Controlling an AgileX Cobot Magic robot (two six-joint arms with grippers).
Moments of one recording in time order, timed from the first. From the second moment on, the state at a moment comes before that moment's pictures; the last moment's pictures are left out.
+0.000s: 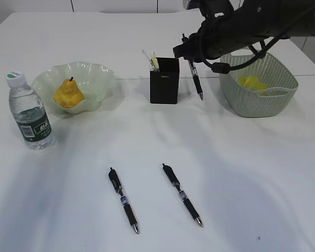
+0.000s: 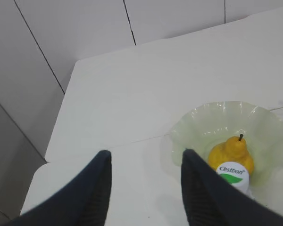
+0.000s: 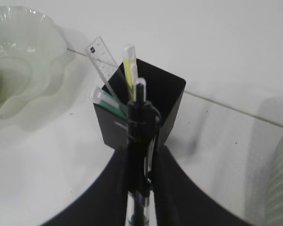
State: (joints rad) left arm 0.04 1.08 -0.70 0.04 -0.07 0.15; right arm 0.30 2.01 -1.58 0.24 0.31 -0.32
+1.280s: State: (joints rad) left arm 0.04 1.08 -0.70 0.15 -0.07 0.15; right arm 0.35 2.08 -1.58 0.18 -0.29 -0.36
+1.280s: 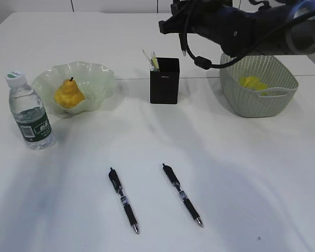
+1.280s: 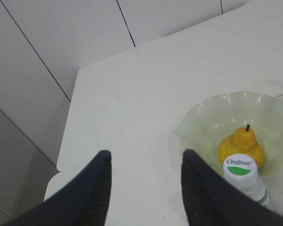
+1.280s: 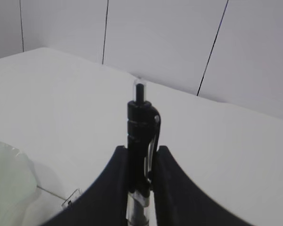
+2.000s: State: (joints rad) left arm 0.04 1.08 -0.70 0.16 -0.07 0.15; right arm 0.35 2.24 -1.65 0.05 -0.50 -0.19
